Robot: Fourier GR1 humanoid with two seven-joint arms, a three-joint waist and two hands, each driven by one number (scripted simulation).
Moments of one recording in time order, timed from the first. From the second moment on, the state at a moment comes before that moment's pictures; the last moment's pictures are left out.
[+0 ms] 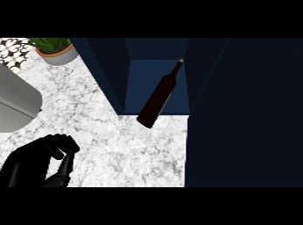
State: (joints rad) left arm 0.16 0.51 -0.36 -1.94 0.48 0.25 -0.32; right arm 0.44 -0.36 0.14 -2.39 -0.34 0.47 0.15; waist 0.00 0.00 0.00
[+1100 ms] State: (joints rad) left arm 0.34 0.59 -0.13 -1.94 0.58 -0.03 -0.38; right arm 0.08 -0.23 0.44 -2.36 -0.37 0.35 0.41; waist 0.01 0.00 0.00
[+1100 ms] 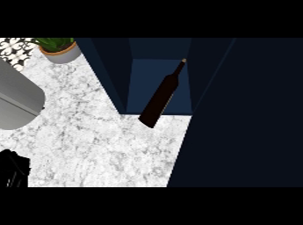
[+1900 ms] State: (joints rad) left arm 0.38 0.56 -0.03 -1.95 0.60 -0.13 -0.34; right arm -0.59 -0.01 0.57 -2.06 -0.41 -0.07 0.58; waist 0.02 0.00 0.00
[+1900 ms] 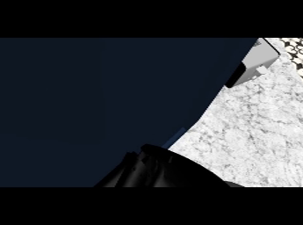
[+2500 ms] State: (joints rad) left arm 0.35 0.52 0.03 -1.89 0.58 -0.22 -0.33; right arm -0.82 0.00 0.49 -1.70 -0.56 -0.18 0.40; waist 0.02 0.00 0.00
